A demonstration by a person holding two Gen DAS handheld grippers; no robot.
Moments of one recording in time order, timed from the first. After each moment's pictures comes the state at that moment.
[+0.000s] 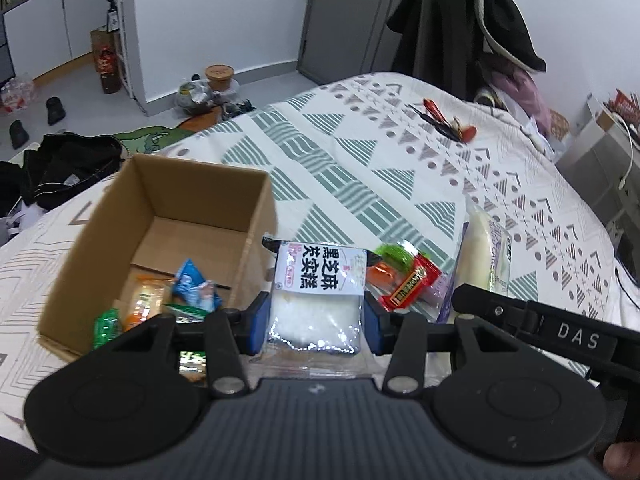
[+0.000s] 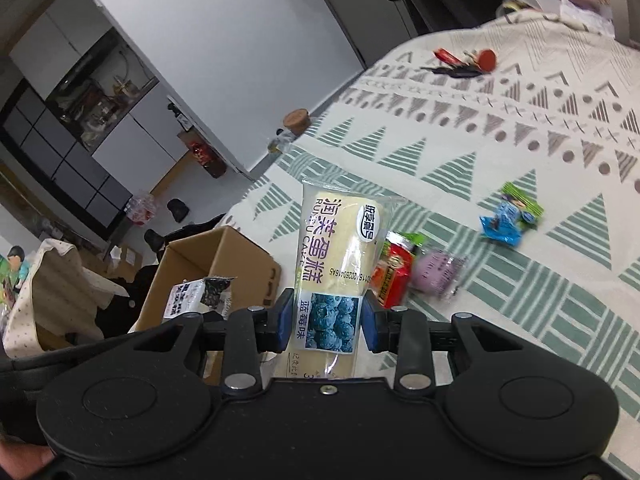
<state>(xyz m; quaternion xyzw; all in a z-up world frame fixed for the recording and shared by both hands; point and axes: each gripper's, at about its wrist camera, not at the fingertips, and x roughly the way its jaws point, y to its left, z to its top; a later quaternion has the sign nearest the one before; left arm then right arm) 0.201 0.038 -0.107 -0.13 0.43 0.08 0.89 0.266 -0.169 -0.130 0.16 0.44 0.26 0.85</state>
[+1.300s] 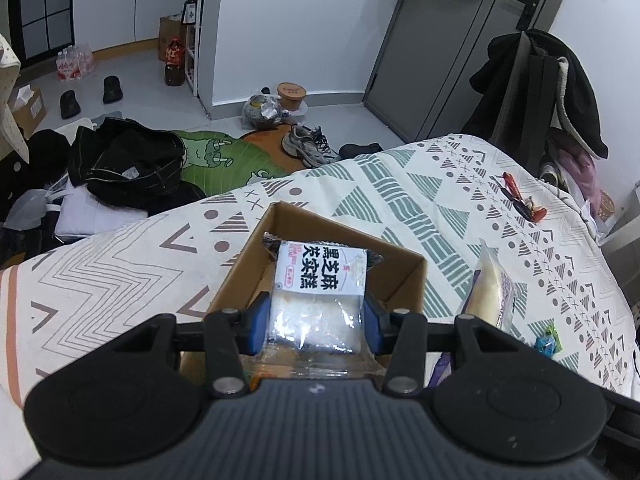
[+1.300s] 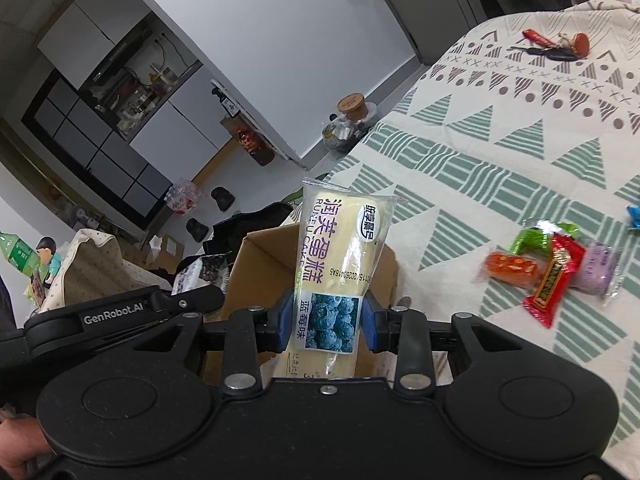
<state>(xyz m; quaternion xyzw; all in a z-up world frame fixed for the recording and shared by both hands) 0.196 0.168 -0.099 -0.19 0.40 0.15 0.88 0.270 -0.055 -0.134 0.18 0.44 0.31 0.82</state>
